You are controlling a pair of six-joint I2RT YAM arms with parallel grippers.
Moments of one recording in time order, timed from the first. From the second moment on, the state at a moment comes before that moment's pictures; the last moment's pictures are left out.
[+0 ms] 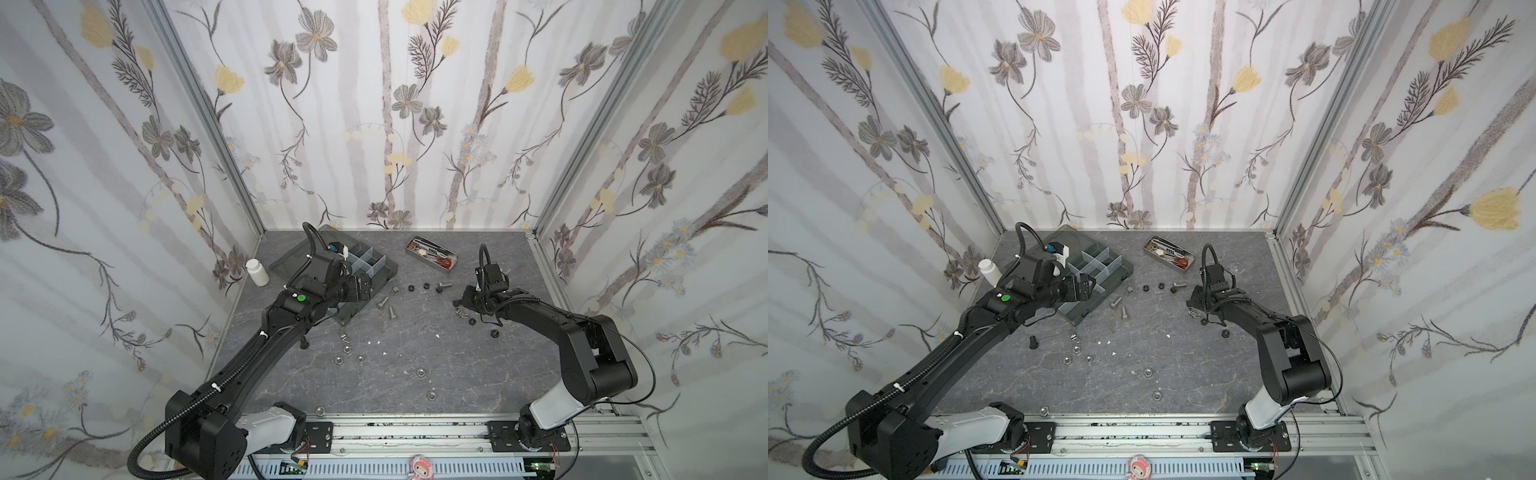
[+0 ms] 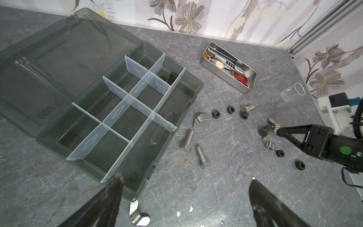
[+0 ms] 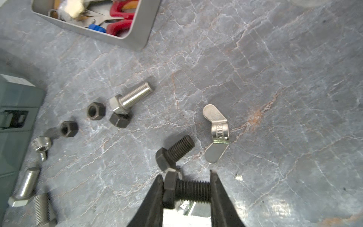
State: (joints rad) left arm -0.45 1.22 1.08 -0.54 0.01 -0.40; right arm 0.29 1.58 0.91 -0.26 0.02 0.58
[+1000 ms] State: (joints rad) left arm -0.44 1.17 0.98 -0.59 -0.04 -0.45; right arm 0.43 1.77 1.23 -0.16 -0.19 0.52
